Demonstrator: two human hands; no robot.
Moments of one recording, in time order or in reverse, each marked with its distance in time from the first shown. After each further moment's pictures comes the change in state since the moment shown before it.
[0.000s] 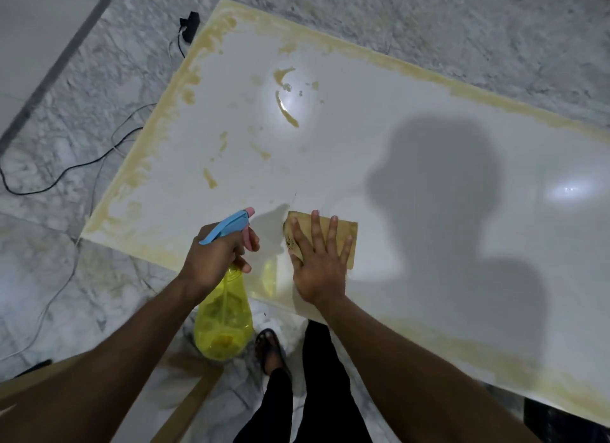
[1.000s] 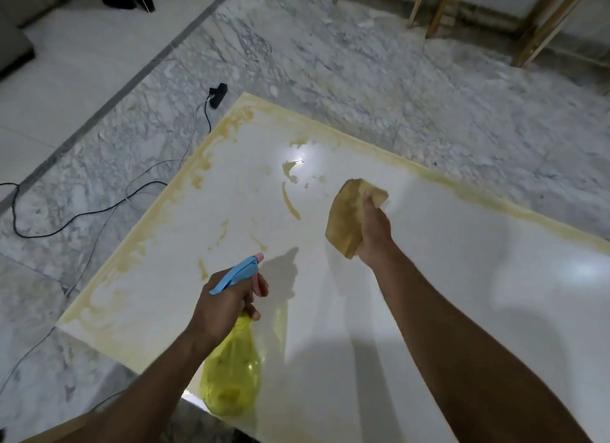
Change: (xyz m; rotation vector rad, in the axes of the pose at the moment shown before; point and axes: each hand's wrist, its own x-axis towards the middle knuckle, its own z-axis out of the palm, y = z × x) left_hand 0.085 0.068 0.026 -0.109 0.092 0.047; right_hand 0.256 0.055 -0.174 1.430 -0.040 0.617
